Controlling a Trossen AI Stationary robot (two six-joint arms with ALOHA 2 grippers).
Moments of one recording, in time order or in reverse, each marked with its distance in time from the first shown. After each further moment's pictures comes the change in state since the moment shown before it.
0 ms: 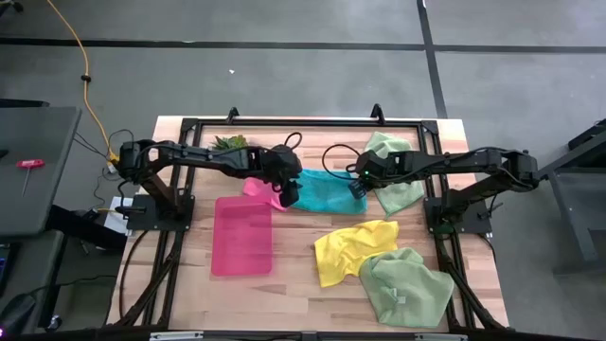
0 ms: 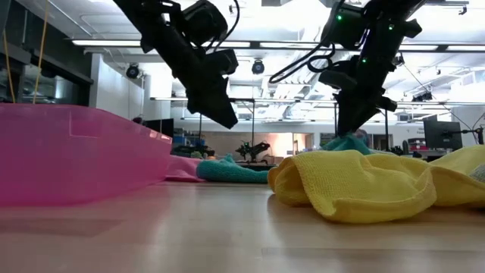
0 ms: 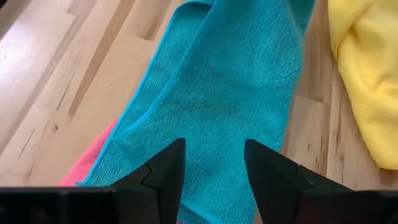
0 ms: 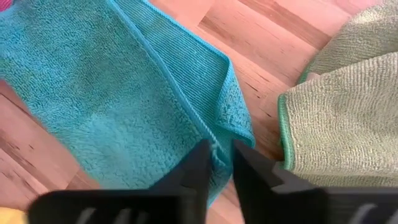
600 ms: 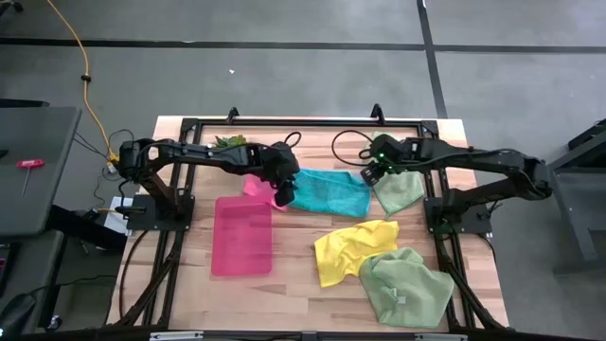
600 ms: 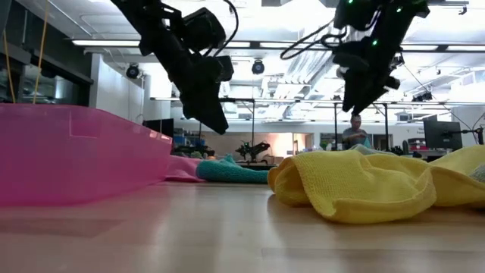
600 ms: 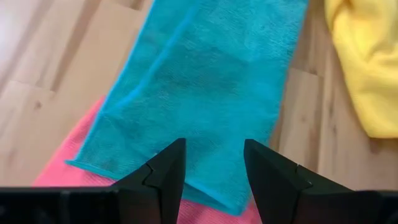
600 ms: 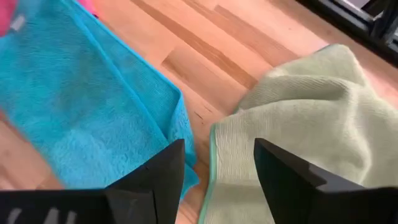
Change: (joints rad) left arm 0.037 0.000 0.000 -0.079 0.110 0.034; right arm -0.104 -0.174 0.068 -0.171 0.053 -0.217
